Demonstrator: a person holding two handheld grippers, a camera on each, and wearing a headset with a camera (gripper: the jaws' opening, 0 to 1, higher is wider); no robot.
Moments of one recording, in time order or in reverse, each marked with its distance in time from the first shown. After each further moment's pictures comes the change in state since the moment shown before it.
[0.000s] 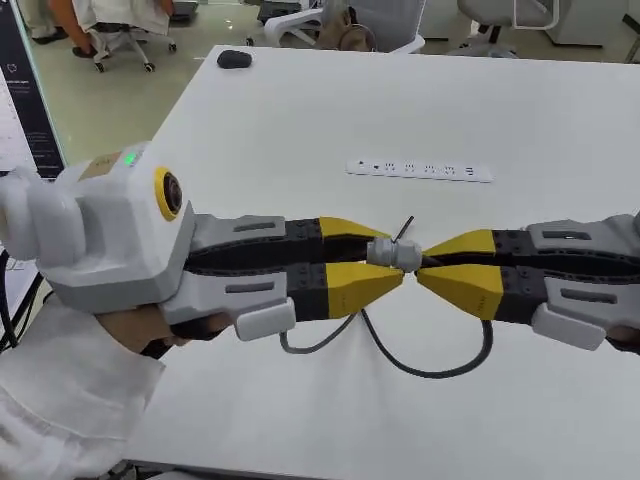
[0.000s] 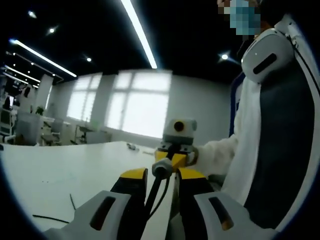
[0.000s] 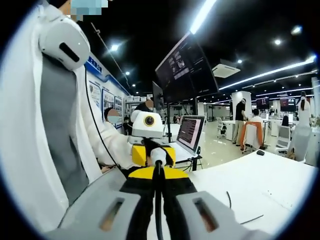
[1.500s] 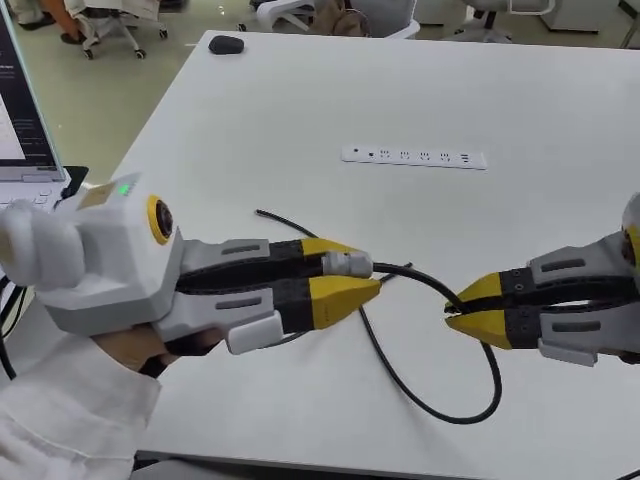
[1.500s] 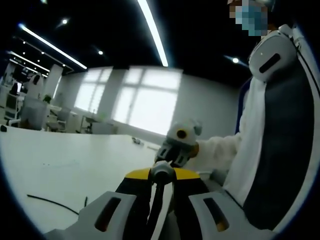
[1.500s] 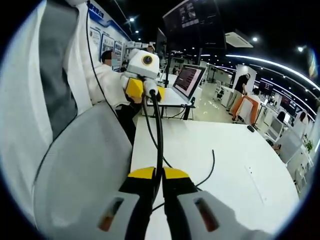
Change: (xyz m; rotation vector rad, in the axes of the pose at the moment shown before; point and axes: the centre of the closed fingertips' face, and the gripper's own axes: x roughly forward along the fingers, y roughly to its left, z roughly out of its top) left arm -0.012 0.011 -0.031 -0.087 0.024 0.066; right arm -0.036 -0.022 -0.102 -0.160 0.498 -0.049
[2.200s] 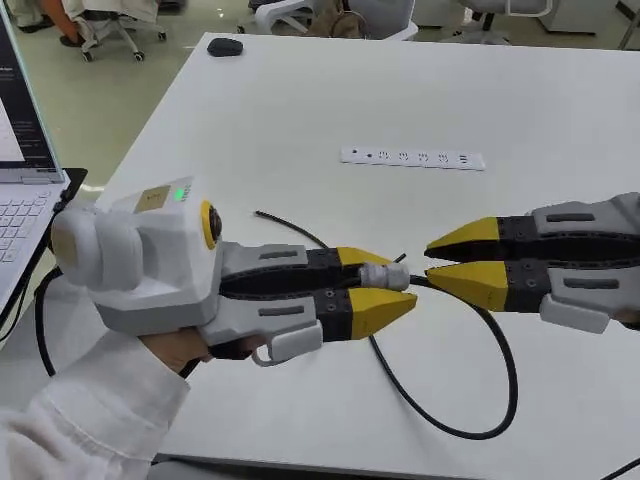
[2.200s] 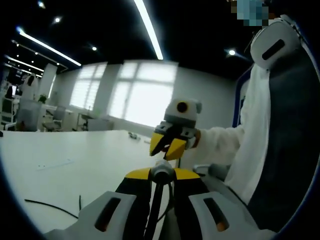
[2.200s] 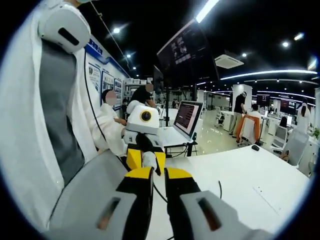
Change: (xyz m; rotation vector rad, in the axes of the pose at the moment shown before) left arm 0.026 -0.007 -0.014 0.032 0.059 -0.036; right arm -0.013 0.000 0.080 0.096 -0.333 0.031
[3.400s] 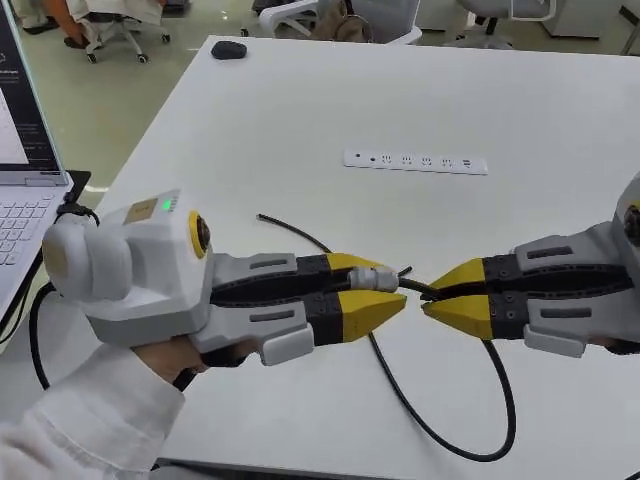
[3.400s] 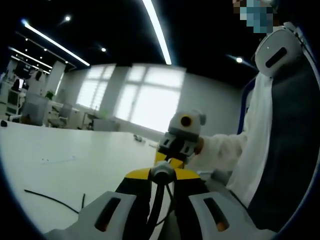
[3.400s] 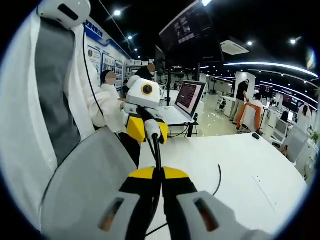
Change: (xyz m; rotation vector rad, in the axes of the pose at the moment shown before) left arm -0.018 0.013 0.000 -0.055 -0.044 0.058; right arm 0.005 -0.003 -0.047 -0.029 0.185 0.000
